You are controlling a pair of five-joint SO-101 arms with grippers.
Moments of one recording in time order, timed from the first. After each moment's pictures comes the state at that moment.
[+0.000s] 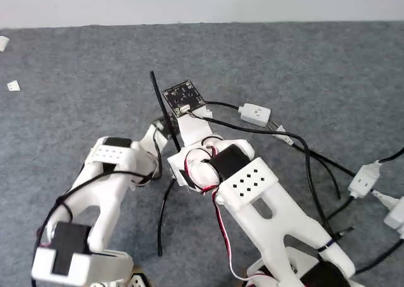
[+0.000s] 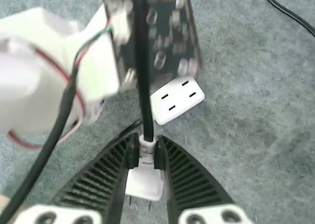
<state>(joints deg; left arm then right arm) 3.2 -3.7 44.9 55.7 -35.5 -40.4 -24.1 29.1 64.0 -8.7</state>
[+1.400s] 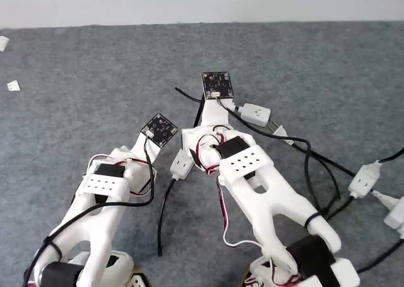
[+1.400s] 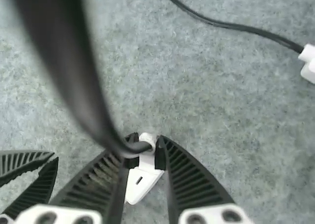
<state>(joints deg) 3.5 -22.2 62.1 40.1 -27.0 -30.9 -10.9 36.0 36.5 -21.5</state>
